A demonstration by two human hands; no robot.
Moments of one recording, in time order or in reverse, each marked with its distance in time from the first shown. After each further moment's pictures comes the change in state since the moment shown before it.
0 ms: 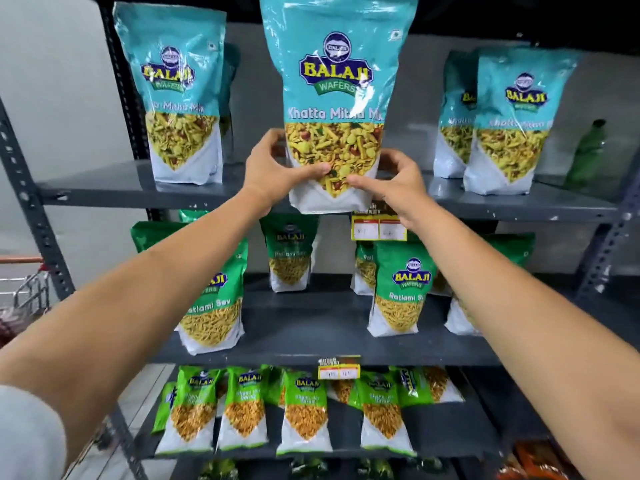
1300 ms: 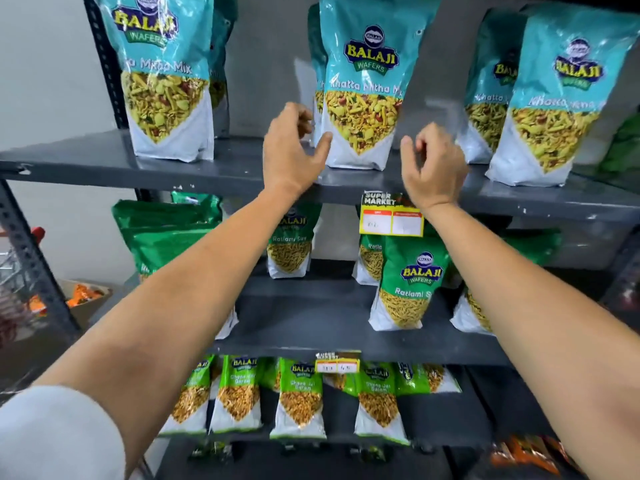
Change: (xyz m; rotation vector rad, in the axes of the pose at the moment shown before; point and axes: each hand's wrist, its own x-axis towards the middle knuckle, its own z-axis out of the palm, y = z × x) left_hand 0.029 -0.044 0.045 0.392 0.248 0.317; right_hand 0.046 0.055 -0.014 -0.706 0.462 -0.503
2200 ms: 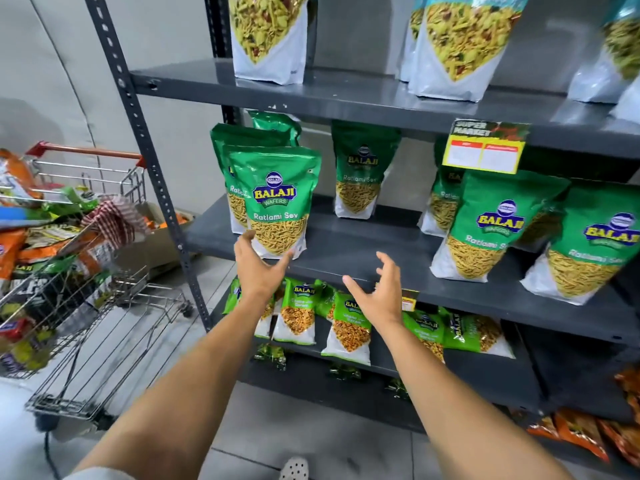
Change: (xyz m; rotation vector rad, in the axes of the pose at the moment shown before) left_hand -0.281 -0.114 -0.139 0.139 -0.047 -0.780; right_hand -0.328 -0.081 0.018 0.435 -0.747 0.615
